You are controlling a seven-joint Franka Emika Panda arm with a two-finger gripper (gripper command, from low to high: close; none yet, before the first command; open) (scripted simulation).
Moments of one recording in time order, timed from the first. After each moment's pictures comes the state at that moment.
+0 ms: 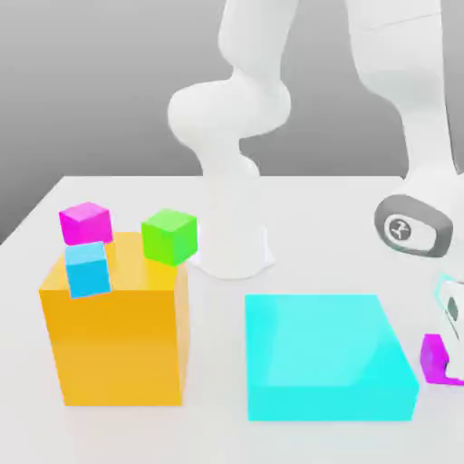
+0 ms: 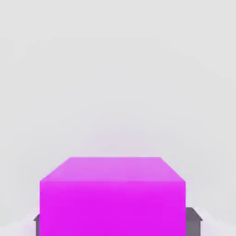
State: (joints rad) arm 0.64 0.41 0.11 -2.47 -0.16 2.87 0.24
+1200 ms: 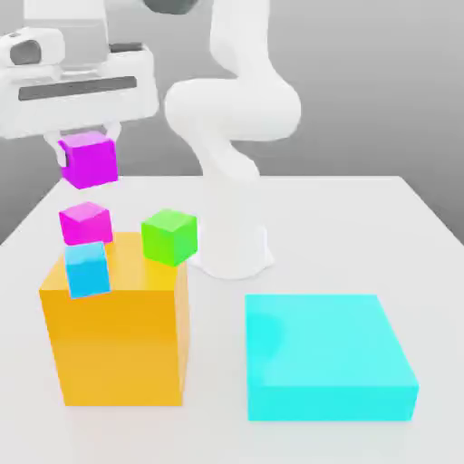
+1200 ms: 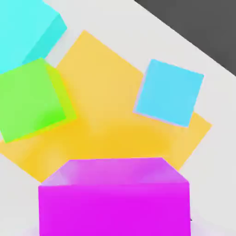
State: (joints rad) arm -0.20 -0.67 -0.40 -2.64 -0.26 1.99 -0.21
